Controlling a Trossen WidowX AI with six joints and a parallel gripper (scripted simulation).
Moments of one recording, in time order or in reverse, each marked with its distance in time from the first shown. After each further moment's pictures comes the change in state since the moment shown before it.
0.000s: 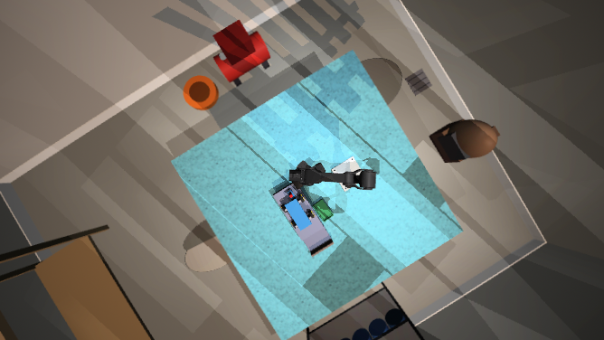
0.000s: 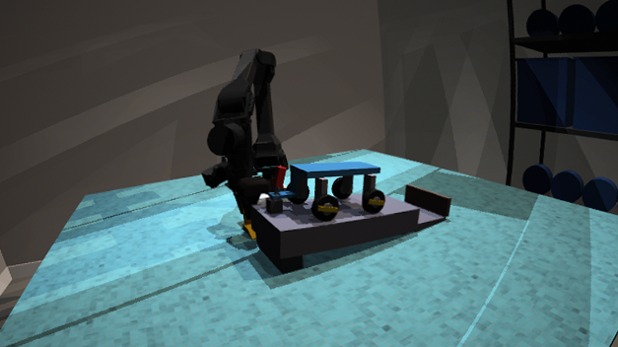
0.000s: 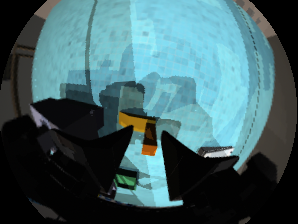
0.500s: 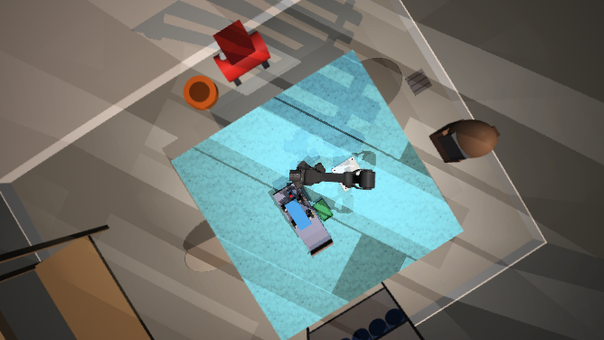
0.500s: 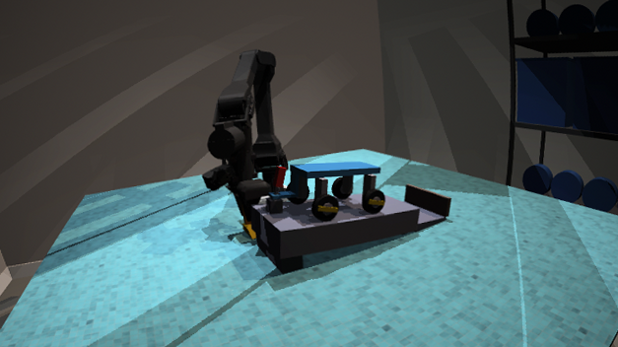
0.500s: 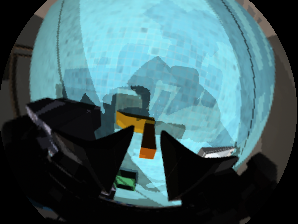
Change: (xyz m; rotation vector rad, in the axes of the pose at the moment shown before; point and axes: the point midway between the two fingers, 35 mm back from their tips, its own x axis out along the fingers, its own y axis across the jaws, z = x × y) arm 0.006 -0.002 -0.002 -0.001 0.007 -0.009
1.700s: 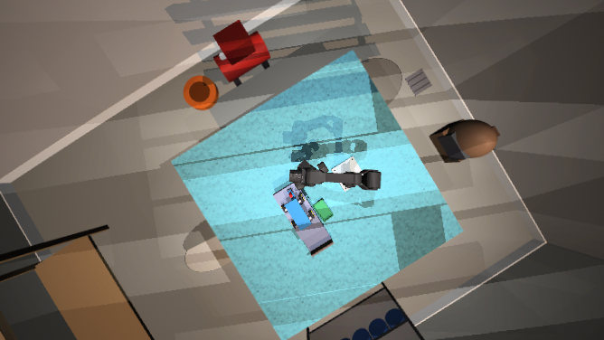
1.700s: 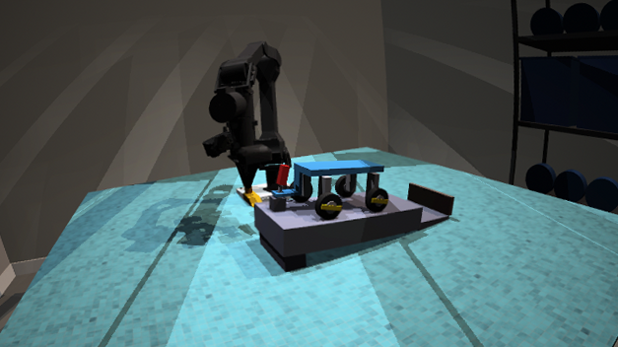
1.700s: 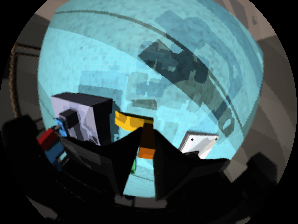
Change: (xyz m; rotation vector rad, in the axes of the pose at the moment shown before) arm -0.066 -0.007 -0.003 -0.007 0.013 -0.020
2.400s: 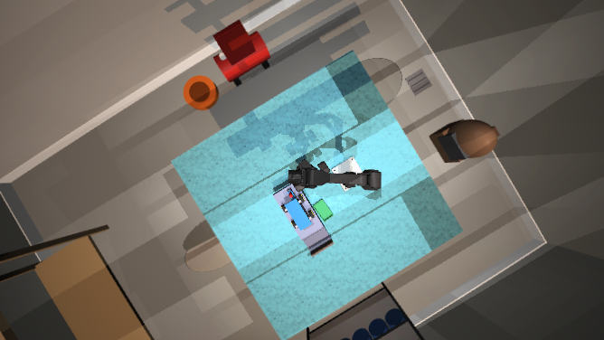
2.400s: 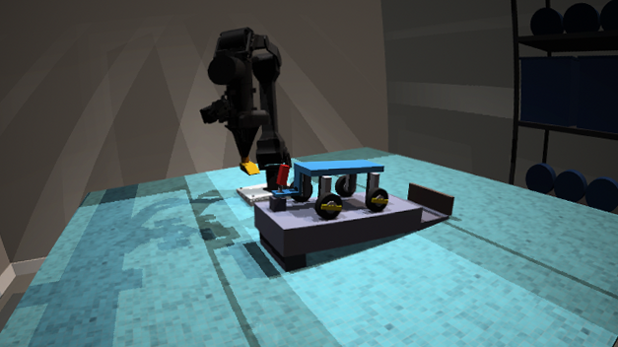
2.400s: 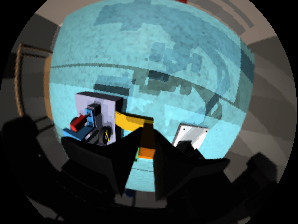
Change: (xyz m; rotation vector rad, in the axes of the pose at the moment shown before) arm -0.070 0.002 0.001 -0.002 -0.011 0.014
